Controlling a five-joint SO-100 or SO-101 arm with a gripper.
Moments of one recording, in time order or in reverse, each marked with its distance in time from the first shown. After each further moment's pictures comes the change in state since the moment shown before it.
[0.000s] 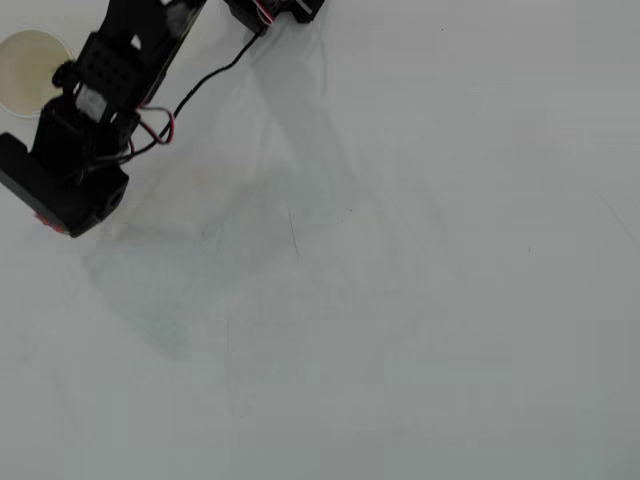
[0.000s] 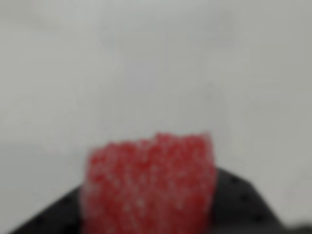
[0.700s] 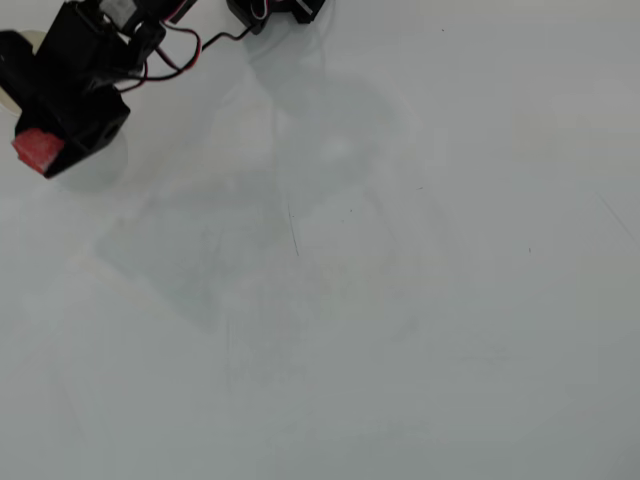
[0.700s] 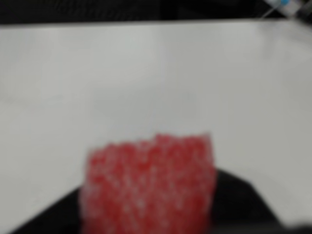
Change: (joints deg) arm 8.7 32.4 20.0 1.0 0.0
